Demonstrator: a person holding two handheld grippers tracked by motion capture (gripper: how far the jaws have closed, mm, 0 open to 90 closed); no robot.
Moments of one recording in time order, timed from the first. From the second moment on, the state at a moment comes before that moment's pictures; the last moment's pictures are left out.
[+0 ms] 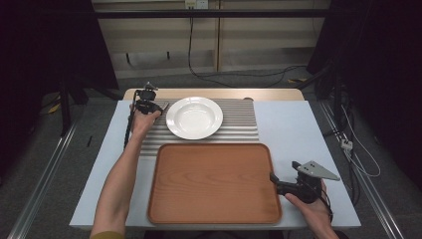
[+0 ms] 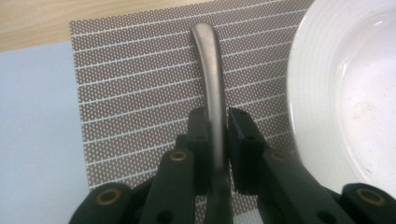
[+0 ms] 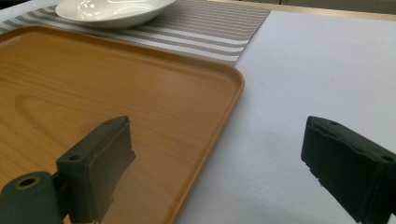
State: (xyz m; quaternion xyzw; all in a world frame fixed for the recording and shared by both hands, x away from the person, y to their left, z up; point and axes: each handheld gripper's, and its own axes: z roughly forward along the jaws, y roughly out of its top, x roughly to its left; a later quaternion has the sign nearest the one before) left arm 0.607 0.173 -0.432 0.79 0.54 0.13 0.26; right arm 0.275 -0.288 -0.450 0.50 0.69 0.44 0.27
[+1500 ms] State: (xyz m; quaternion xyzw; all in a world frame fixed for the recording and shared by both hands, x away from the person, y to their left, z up) left arm 0.514 0.172 -0.364 0.79 0.46 0.17 0.36; right arm 0.272 -0.285 -0.447 0.50 0.69 0.44 0.28
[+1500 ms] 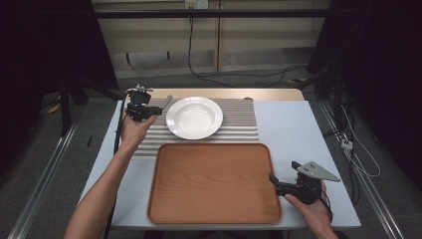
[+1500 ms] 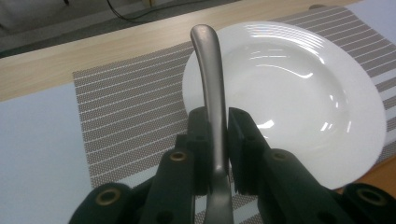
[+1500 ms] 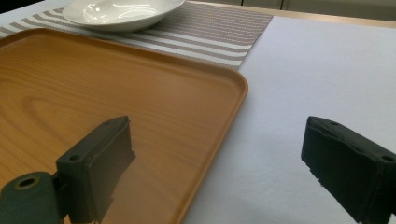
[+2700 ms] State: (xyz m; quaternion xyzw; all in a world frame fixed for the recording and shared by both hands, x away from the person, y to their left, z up) left arm 0.425 0.152 -0.373 0.81 0.41 0.15 0.40; right arm 0.273 -0.284 -0.447 0.49 0.70 0.44 0.28
